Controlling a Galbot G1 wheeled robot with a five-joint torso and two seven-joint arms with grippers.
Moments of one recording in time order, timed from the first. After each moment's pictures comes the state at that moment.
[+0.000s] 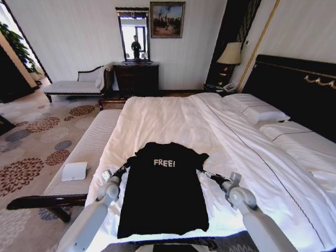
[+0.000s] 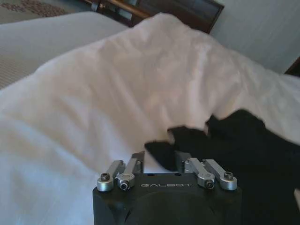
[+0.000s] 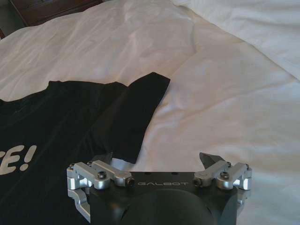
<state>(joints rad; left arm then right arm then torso) 1.10 -1.07 -0.24 -1.61 -1.05 0.17 -0.40 -1.29 1.03 0.52 1.74 0.91 -0.48 0.21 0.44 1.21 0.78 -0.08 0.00</state>
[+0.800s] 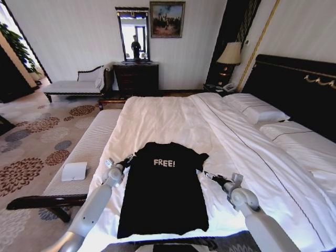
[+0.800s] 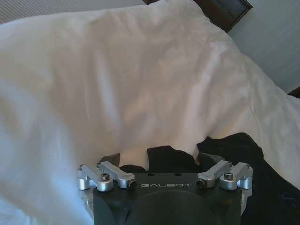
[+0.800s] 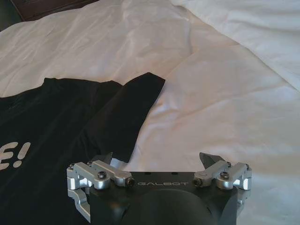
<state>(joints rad) 0.87 -1.15 -0.21 -1.41 -1.28 0.23 -0.44 -1.30 1.00 0.52 1.74 0.91 -0.49 0.22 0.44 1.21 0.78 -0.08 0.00</state>
